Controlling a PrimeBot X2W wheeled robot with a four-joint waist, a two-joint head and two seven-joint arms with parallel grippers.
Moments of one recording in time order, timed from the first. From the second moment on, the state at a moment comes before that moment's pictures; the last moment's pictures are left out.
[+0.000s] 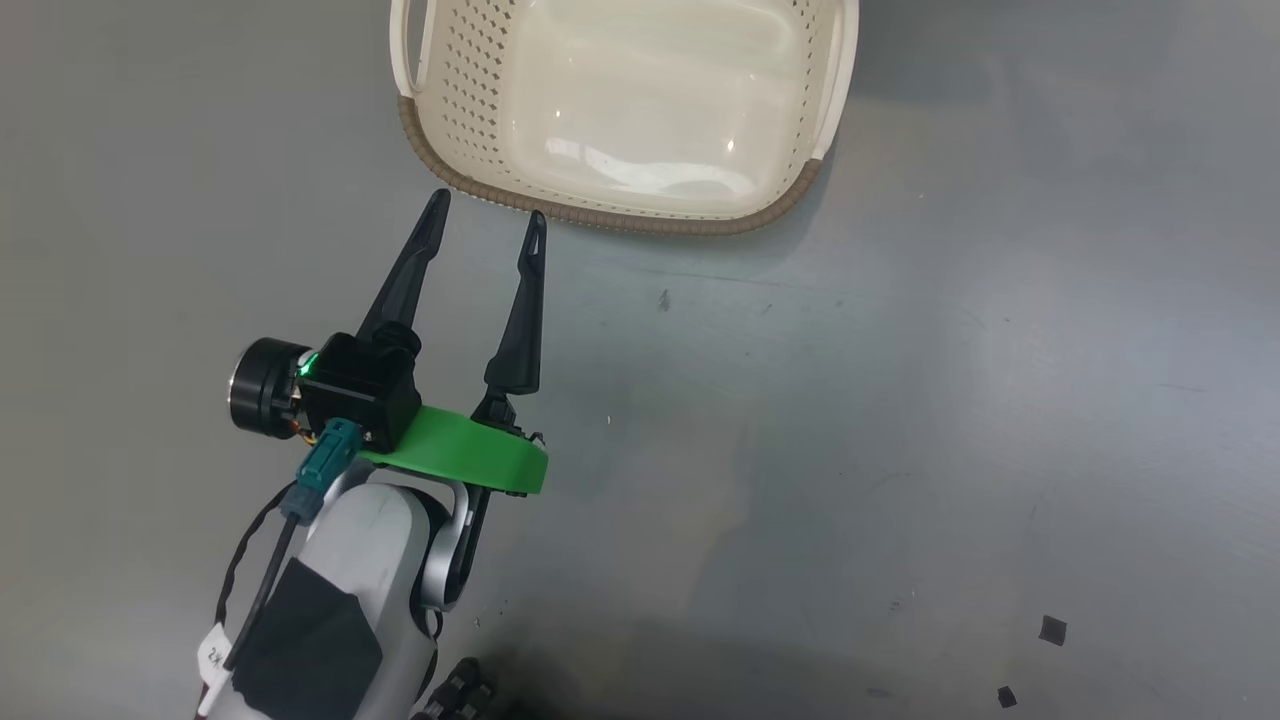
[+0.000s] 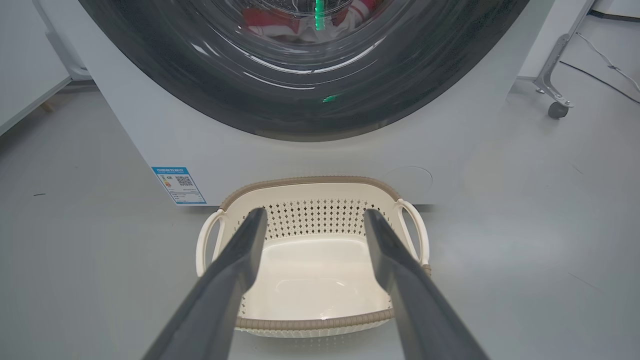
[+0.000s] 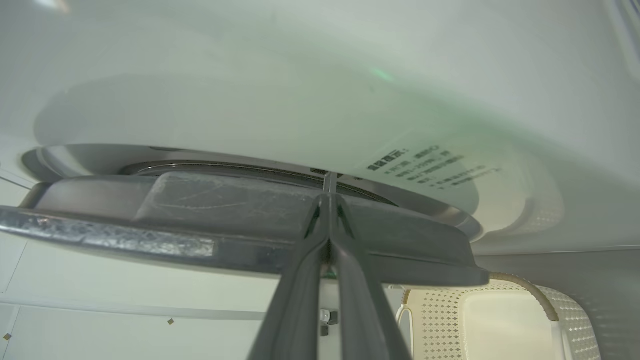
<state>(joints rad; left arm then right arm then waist) -0.45 0.03 -0.43 0.17 -0.34 0.12 -0.25 -1.20 -0.23 0.00 0.25 1.25 -0.12 0.61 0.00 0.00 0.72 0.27</state>
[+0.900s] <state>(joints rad) -0.46 0.03 -0.45 0.17 -0.36 0.12 -0.25 -1.32 -0.20 -0.07 0.39 1.36 -0.13 0.70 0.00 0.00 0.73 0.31</state>
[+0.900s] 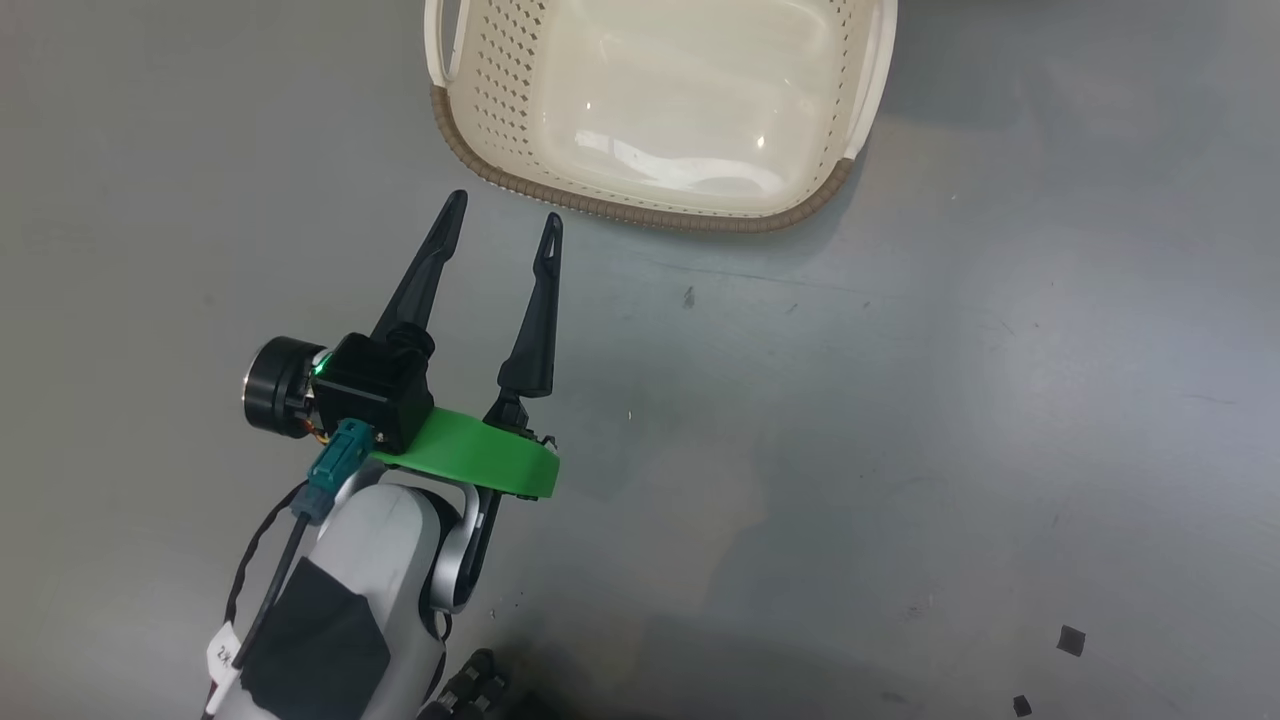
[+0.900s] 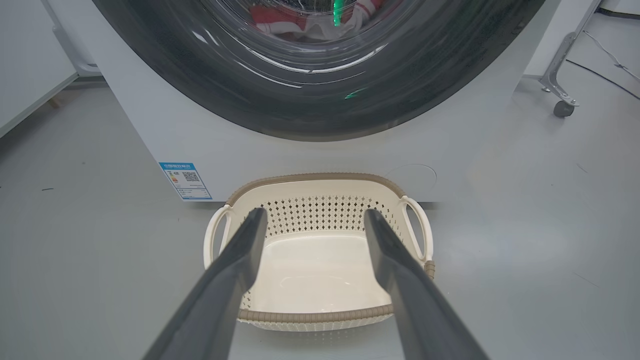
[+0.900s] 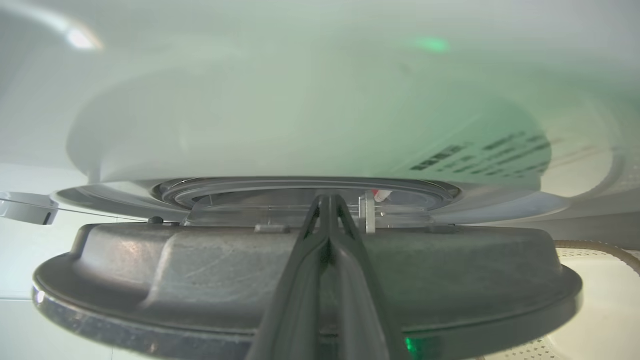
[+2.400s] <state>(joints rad) -0.42 0.03 -0.47 0.22 -0.36 0.12 -0.25 -1.11 -0.14 0.01 0.53 1.41 -0.13 0.89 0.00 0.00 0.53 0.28</state>
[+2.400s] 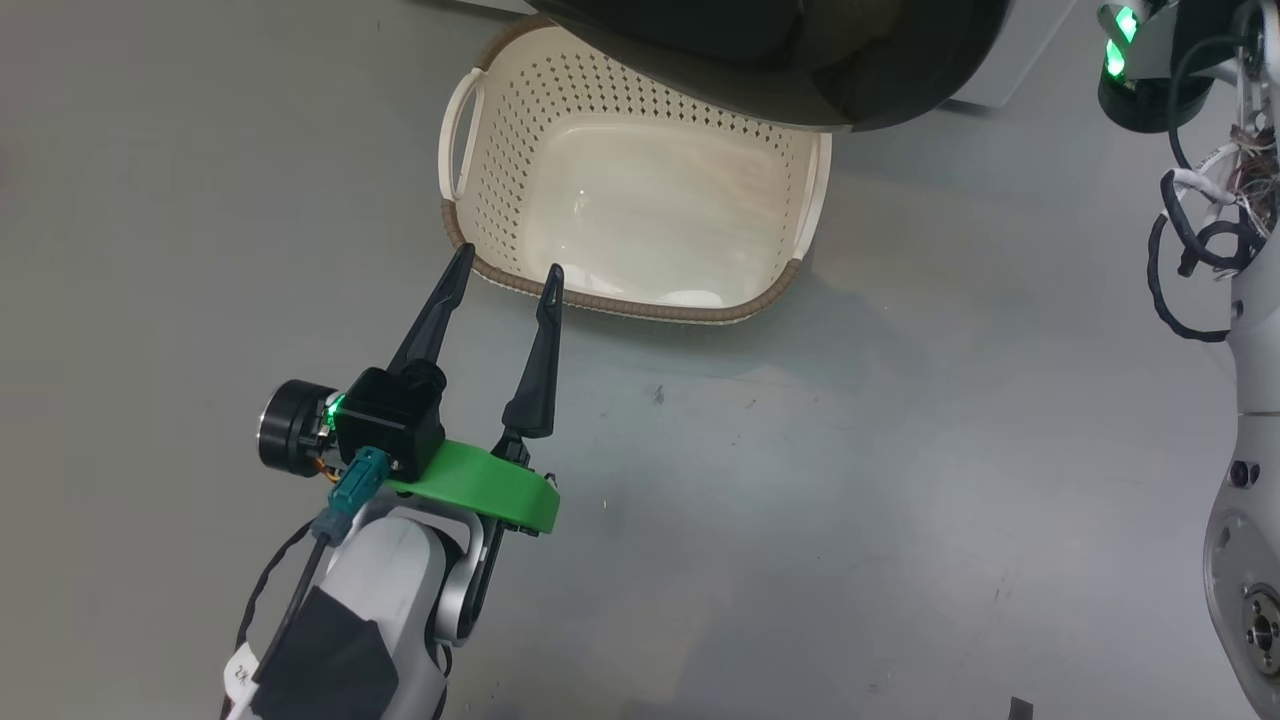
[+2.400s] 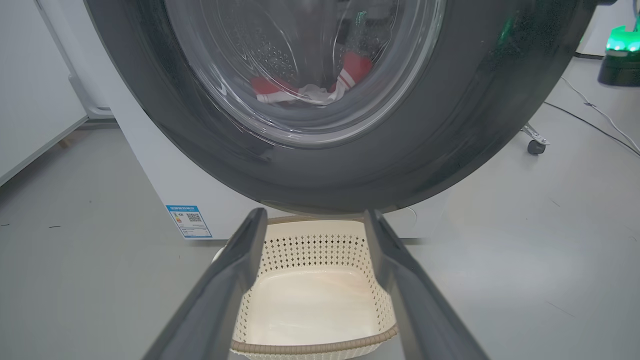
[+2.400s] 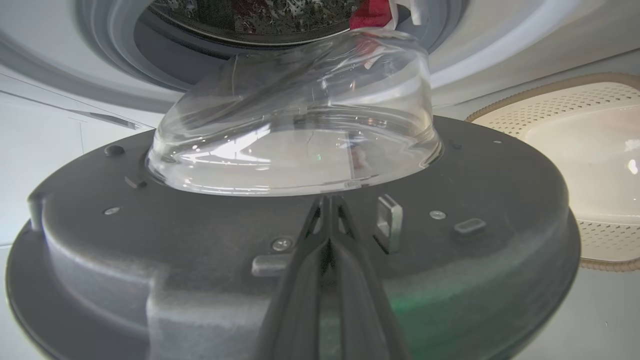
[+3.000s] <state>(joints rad) -0.37 0.03 -0.43 0.22 -0.35 0.12 -0.25 -1.05 -0.14 0.01 0.50 1.39 -0.12 0.86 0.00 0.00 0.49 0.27</state>
